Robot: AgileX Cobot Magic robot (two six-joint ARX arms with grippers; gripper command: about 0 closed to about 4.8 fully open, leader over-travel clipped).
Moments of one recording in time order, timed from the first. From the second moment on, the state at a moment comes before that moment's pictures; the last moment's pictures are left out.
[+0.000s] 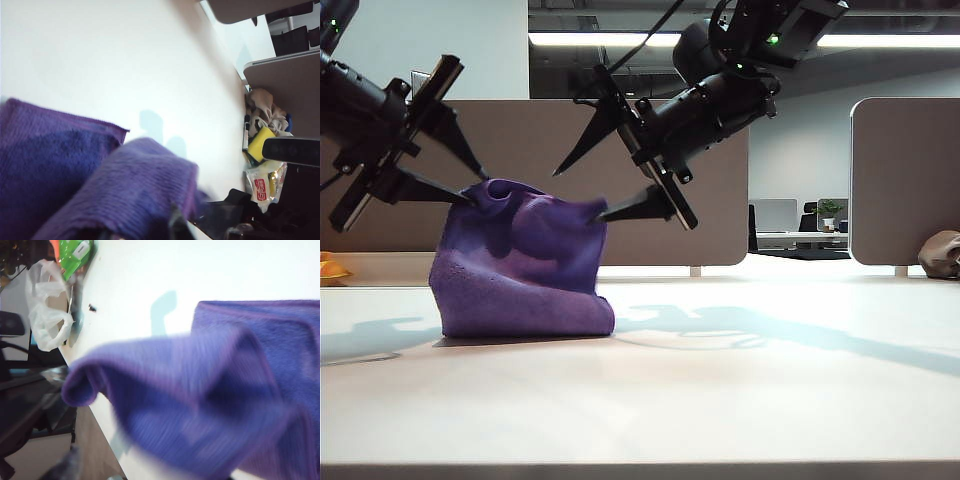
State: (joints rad) left arm -0.18 1.39 0.77 0.17 0.43 -0.95; right arm 0.51 2.01 1.58 -0.29 -0.78 0.66
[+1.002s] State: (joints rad) left arm -0.10 1.43 0.78 0.07 0.43 -0.91; right arm 0.50 1.98 1.66 -0.50 -0.74 0.49
